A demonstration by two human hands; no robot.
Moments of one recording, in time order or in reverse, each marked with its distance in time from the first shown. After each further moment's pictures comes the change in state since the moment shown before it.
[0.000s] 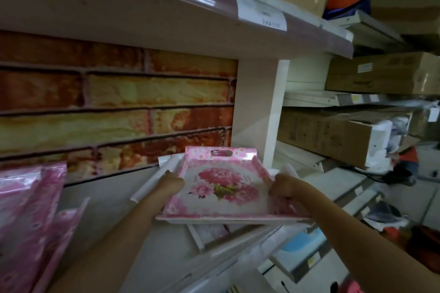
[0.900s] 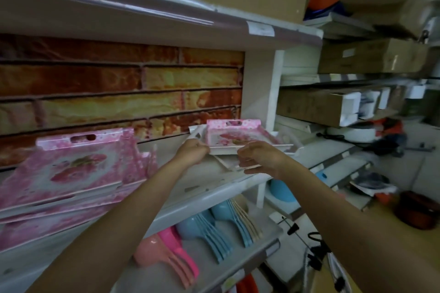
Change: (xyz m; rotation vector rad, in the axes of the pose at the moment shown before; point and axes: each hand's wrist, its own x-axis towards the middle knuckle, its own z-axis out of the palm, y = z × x) left_hand -0.248 -0.028 -0.062 -0.253 0.046 0.219; right_hand -0.265 -0.071 0.092 0.809 -0.008 -0.269
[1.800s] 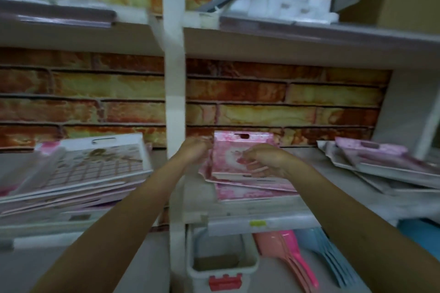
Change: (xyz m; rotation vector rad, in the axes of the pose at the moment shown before) left_hand -0.168 -0.112 -0.363 -0.154 0.381 -0.139; right_hand -0.056 -0.110 0.357 -0.202 -0.409 -0.100
